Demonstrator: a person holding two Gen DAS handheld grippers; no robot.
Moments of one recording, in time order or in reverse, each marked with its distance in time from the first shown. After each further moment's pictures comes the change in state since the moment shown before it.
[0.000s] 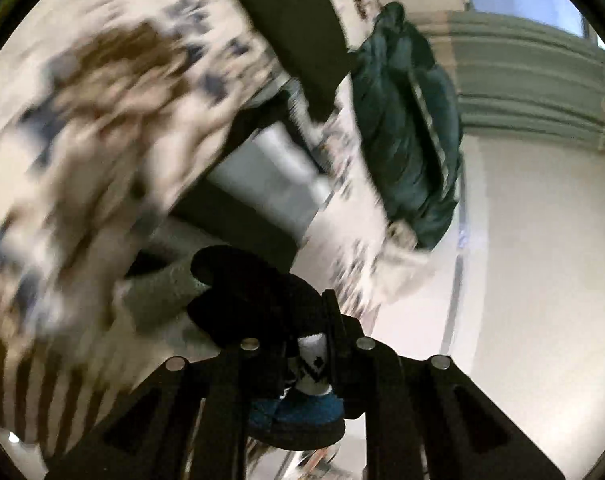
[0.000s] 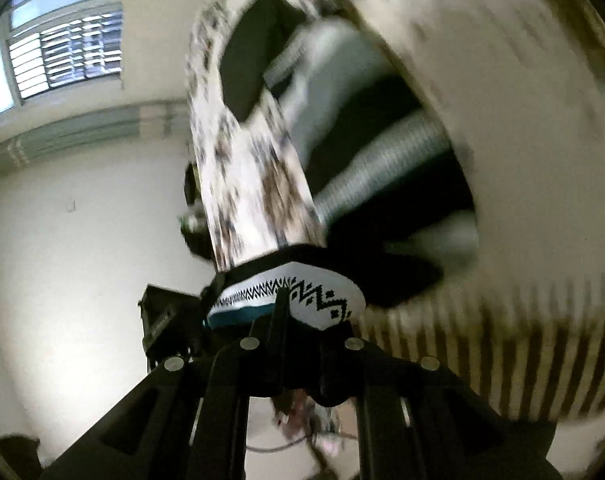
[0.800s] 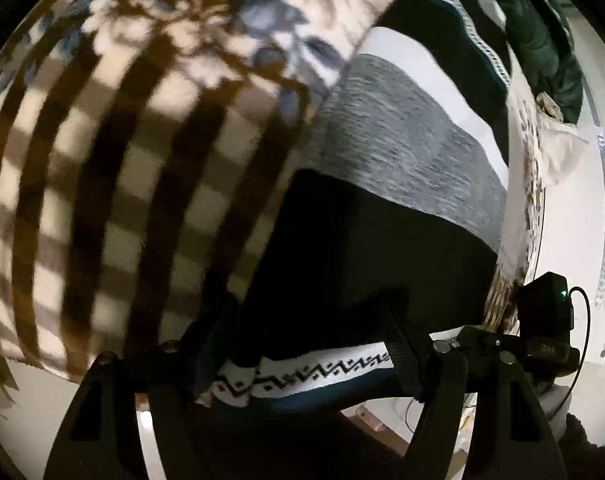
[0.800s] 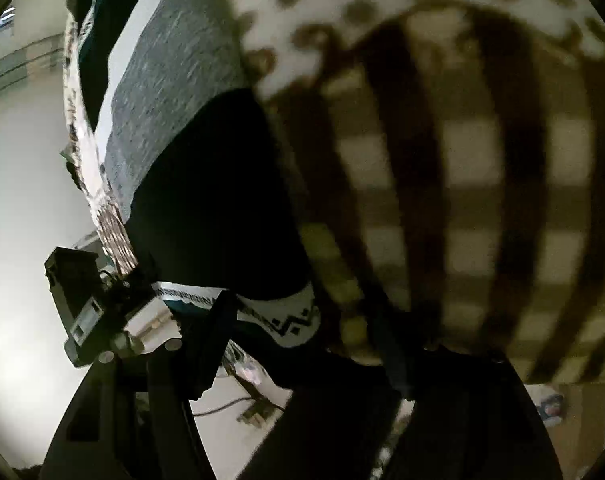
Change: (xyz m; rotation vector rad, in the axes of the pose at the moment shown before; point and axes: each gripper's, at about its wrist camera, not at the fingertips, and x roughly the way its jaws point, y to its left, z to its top) left arm -0.013 0.179 -0.185 0.199 0.229 0.547; right arm 0.071 -0.211 -0.148 0.074 0.333 -0.352
